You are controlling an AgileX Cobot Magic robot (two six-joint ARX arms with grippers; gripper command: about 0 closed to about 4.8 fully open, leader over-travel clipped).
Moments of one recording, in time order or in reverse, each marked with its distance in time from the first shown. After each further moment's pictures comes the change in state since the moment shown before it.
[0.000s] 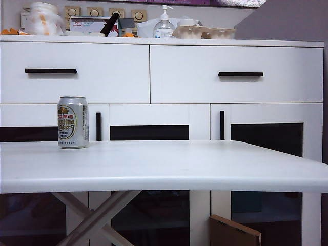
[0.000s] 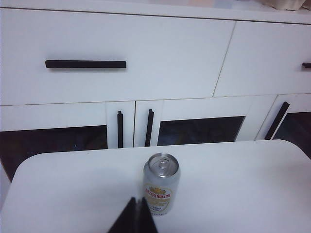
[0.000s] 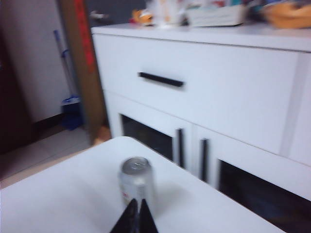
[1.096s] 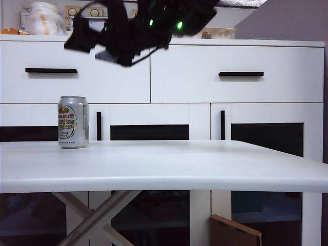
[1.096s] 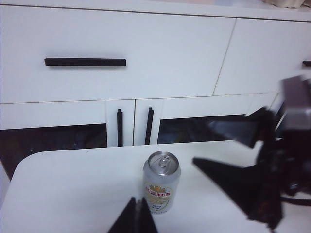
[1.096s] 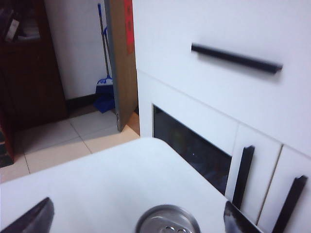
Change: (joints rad) left arm 0.000 0.000 0.000 -0.006 0.003 0.001; right arm 0.156 0.753 0.667 0.045 -0.014 -0.072
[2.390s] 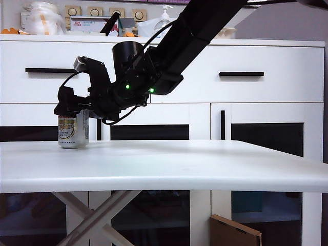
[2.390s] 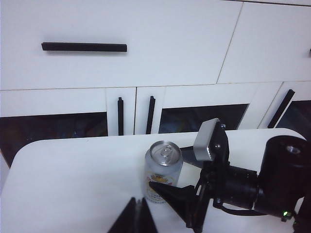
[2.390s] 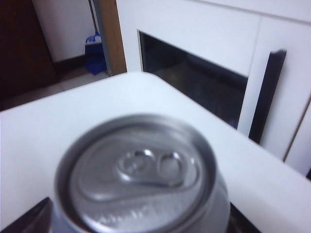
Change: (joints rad) left arm 0.000 0.024 0.000 -0.022 0.000 0.000; right arm 0.016 0.348 0.270 -0.072 0.052 0.000
